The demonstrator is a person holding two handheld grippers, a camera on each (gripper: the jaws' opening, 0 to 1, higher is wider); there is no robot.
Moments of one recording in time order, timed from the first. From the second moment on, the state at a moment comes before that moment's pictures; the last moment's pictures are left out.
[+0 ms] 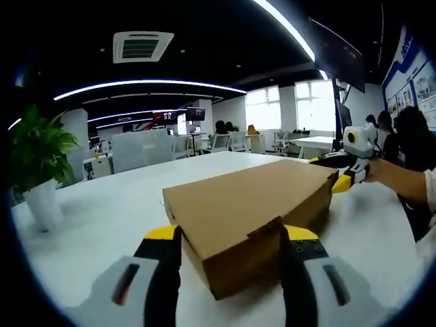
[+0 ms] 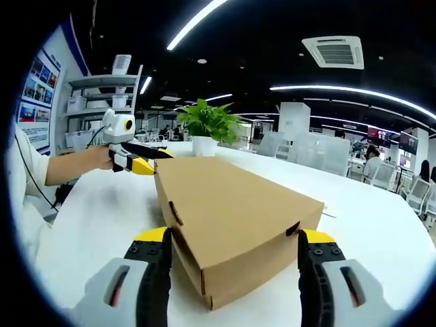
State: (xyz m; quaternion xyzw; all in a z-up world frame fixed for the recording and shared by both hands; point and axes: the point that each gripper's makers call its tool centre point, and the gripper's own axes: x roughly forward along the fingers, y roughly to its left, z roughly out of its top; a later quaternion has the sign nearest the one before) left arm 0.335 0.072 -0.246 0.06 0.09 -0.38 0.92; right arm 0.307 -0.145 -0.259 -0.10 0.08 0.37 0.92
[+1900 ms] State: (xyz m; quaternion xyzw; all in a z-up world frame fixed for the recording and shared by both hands) left arm 0.316 0.065 -0.249 0.06 0.08 -0.39 0.92; right arm 0.310 -0.146 -0.266 -0.10 0.11 0.38 0.91
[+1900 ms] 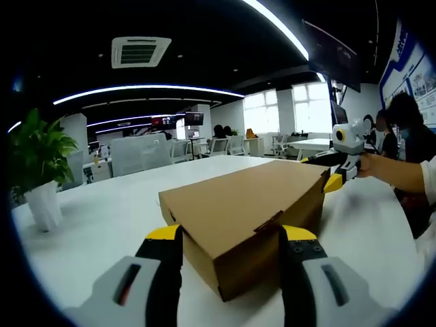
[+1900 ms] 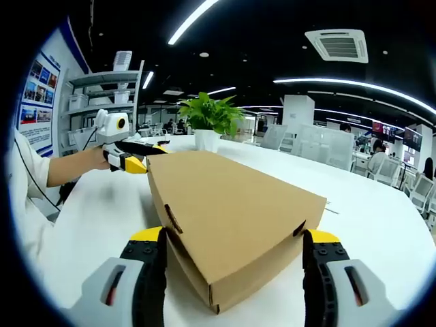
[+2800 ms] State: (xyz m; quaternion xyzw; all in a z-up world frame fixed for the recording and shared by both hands) left arm 0.289 0.068 -0.247 0.06 0.07 -0.39 0.92; right arm 0.271 -0.136 -0.267 -0.09 0.10 0.39 0.91
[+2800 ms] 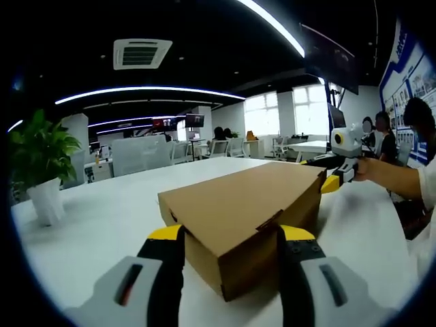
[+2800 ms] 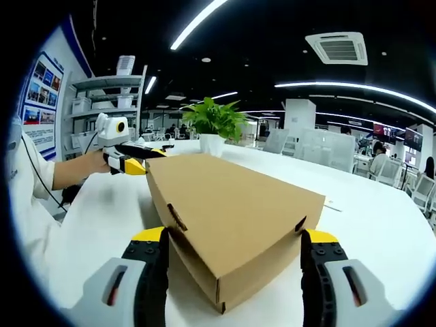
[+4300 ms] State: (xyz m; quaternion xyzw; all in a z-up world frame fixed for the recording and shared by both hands) left arm 0.281 0.071 -0.247 0.05 0.07 -0.39 0.92; right arm 0.273 -0.140 -0.265 -0.09 0.11 0.39 0.91
